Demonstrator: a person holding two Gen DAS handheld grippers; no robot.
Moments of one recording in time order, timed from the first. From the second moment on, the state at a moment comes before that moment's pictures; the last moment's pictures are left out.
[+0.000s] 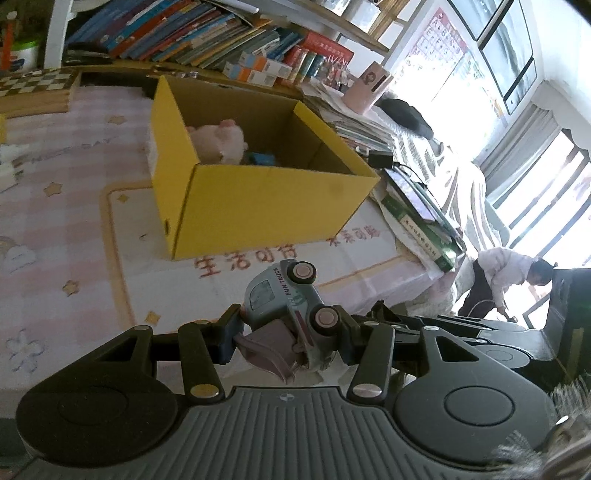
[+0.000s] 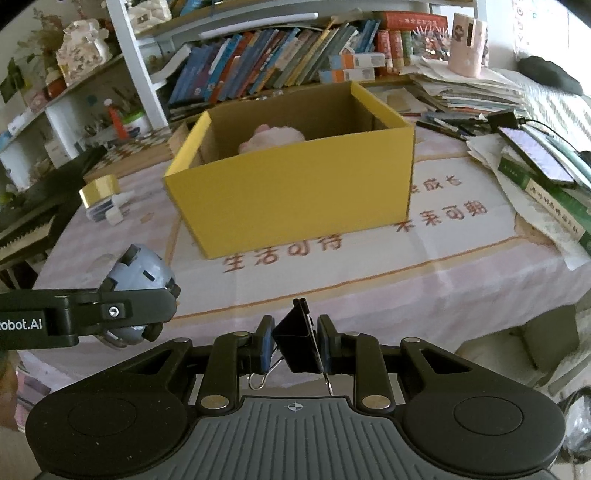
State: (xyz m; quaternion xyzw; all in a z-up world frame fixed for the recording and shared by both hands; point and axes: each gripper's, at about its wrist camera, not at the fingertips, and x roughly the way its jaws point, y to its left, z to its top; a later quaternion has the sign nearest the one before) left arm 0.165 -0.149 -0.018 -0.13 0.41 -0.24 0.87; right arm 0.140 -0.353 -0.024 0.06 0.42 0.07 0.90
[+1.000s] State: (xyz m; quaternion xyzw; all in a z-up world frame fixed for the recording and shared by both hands) left arm 0.303 -0.218 0.026 -0.02 0.31 -0.16 0.94; right arm 0.313 -0.380 0.035 -0.08 0.28 0.20 0.94
